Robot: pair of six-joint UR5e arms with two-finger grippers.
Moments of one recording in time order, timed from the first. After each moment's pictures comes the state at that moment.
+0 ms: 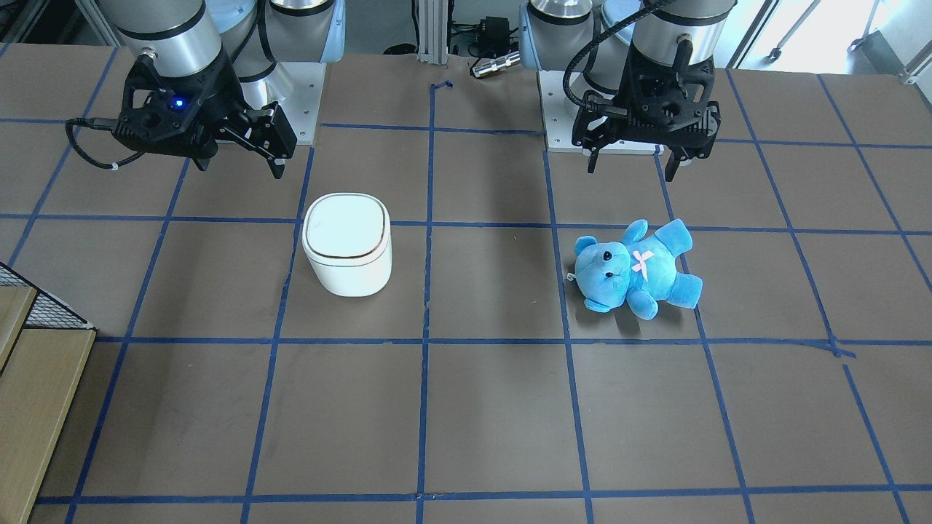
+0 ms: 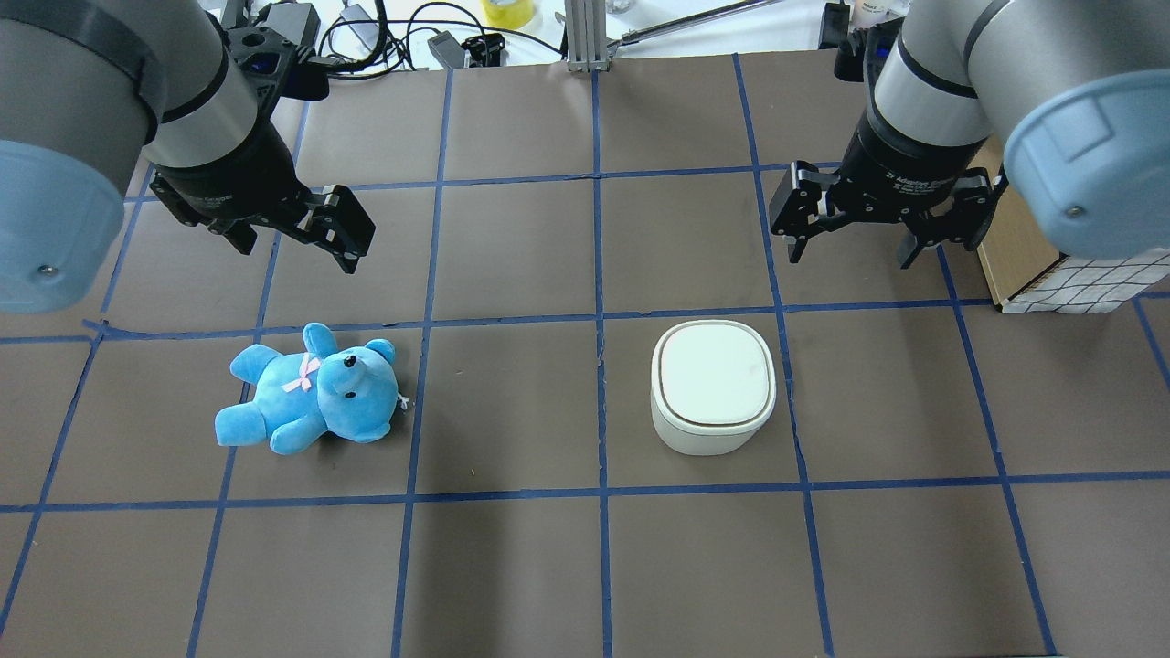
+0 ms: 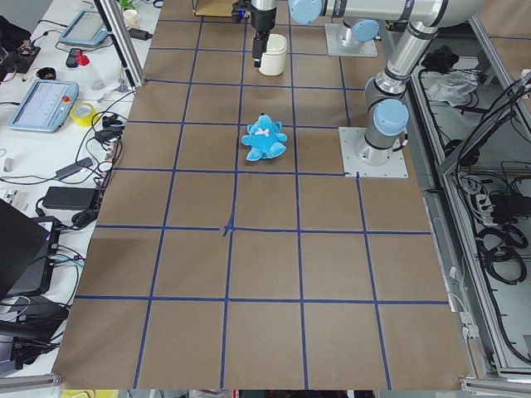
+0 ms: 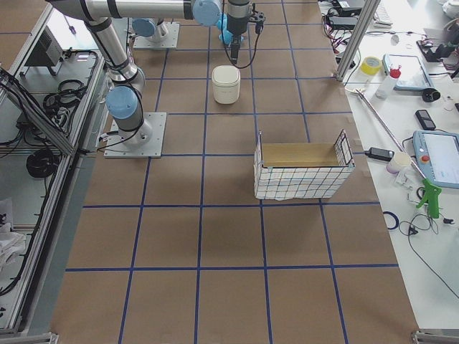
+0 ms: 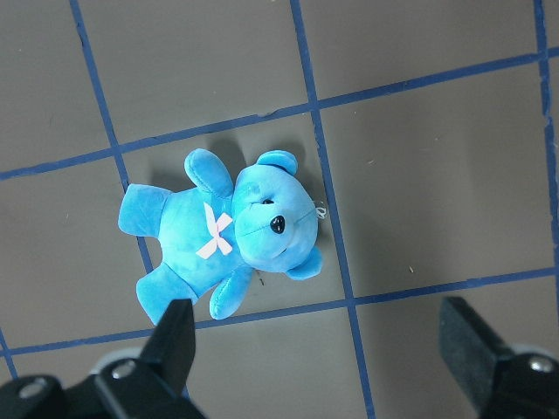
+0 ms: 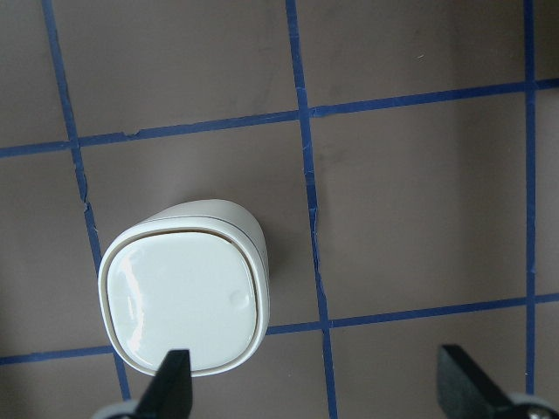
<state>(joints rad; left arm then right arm) -1.62 -1.48 -1.66 -1.51 1.67 0.15 1.61 -1.64 1.67 -1.58 -1.57 0.15</state>
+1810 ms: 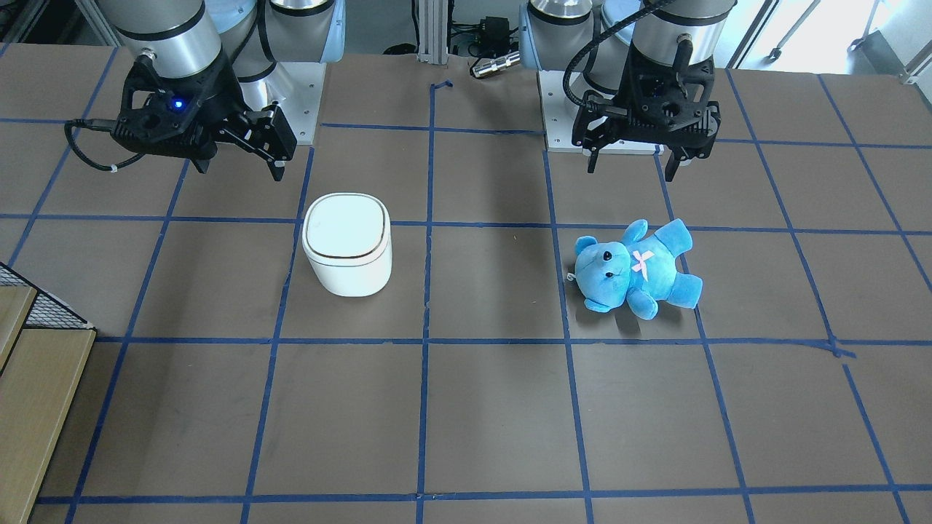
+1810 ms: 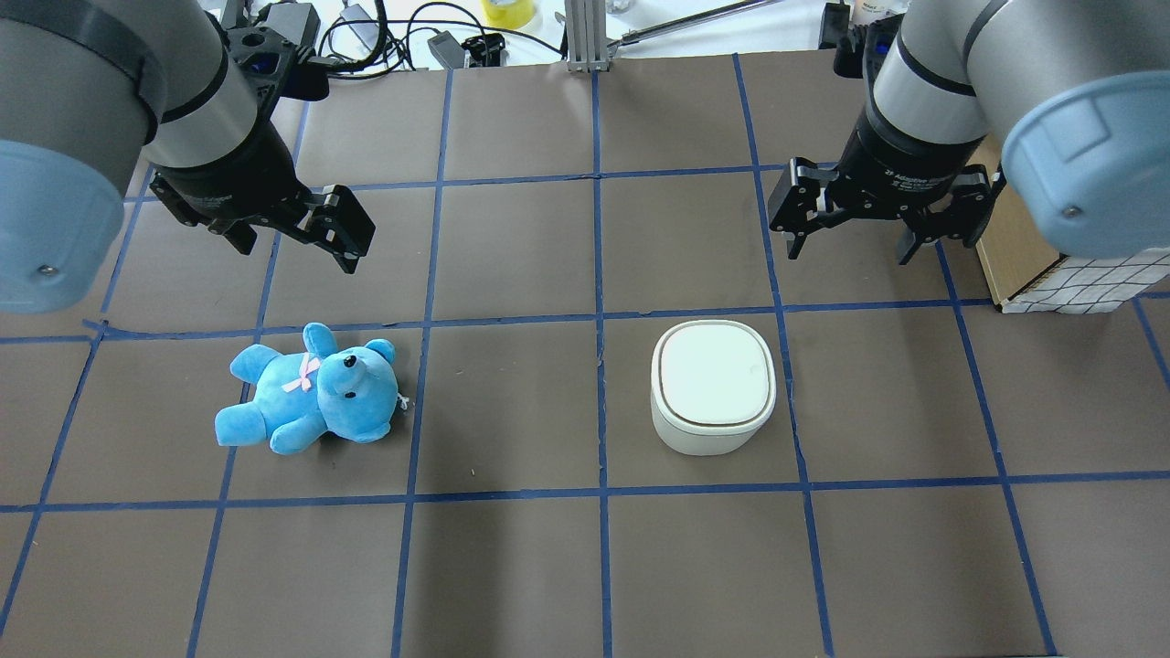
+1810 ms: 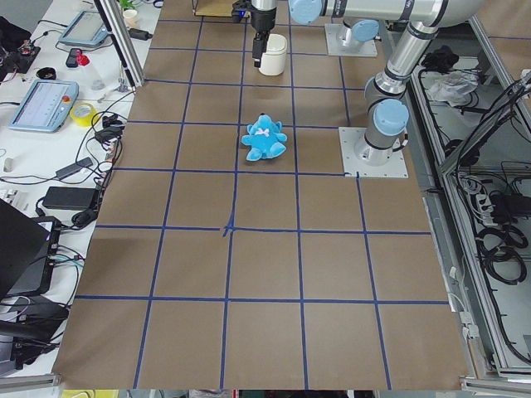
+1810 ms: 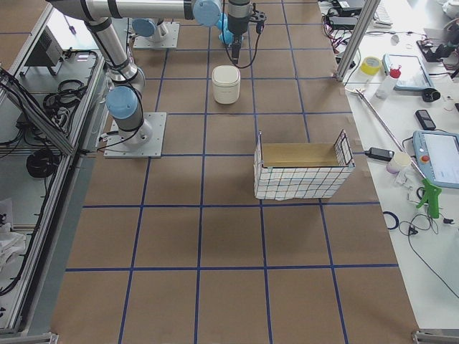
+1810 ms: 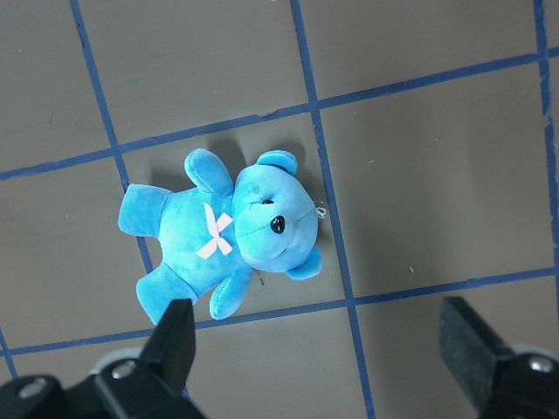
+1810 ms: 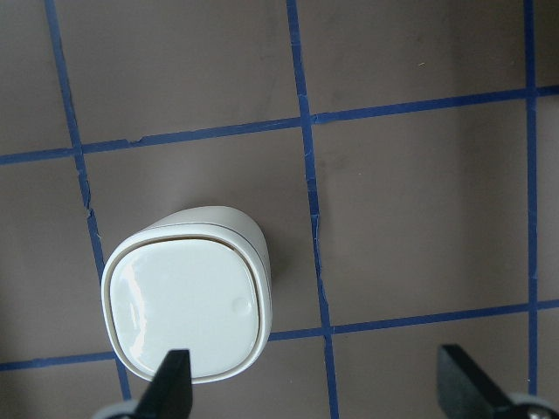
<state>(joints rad) -1.62 -1.48 -1.66 -1.51 1.67 0.15 1.61 -1.64 1.67 -1.59 -1.56 0.15</state>
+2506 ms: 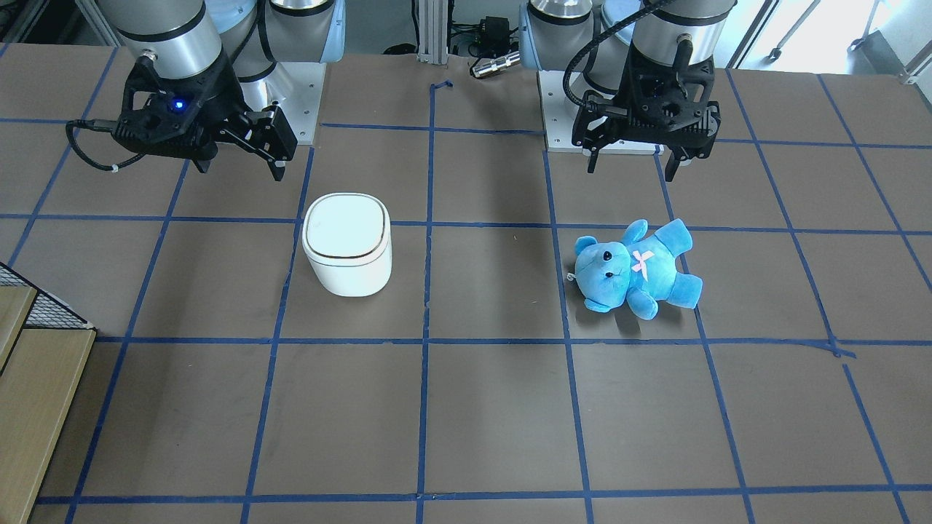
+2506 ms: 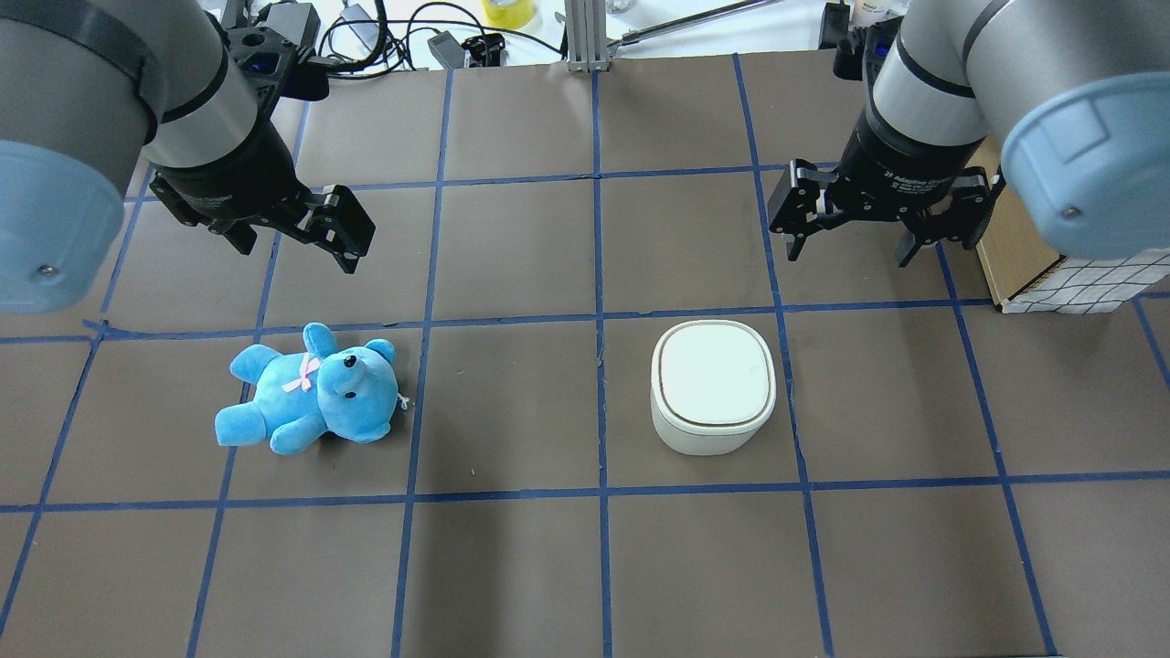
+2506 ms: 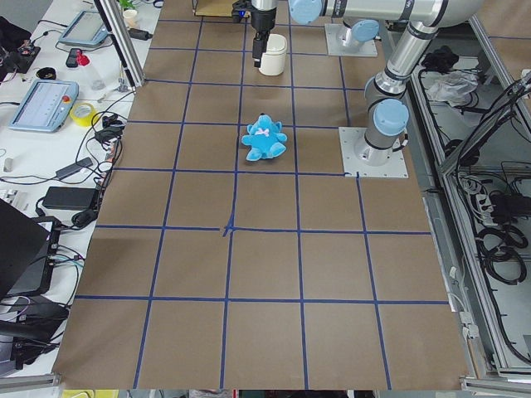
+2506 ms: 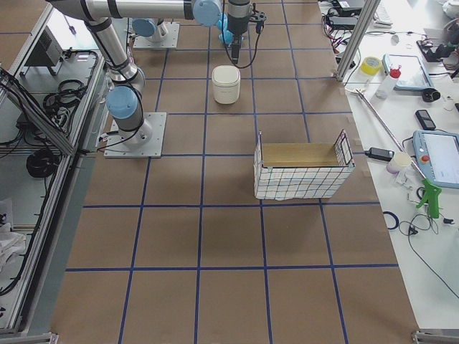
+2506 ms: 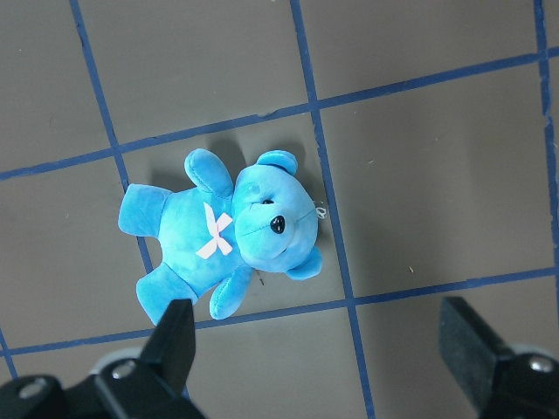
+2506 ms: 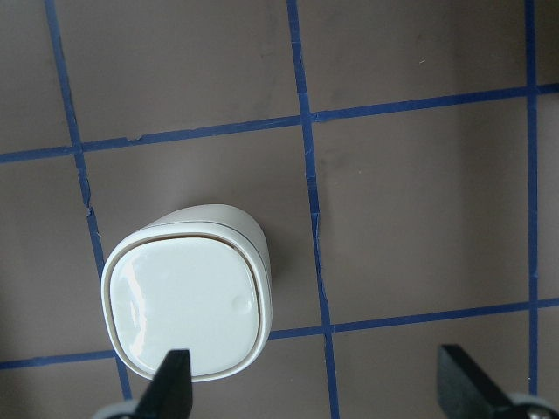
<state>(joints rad) -1.62 -1.48 -1.66 -1.51 1.67 0.15 1.61 -1.64 1.68 -1.59 -1.56 0.15</state>
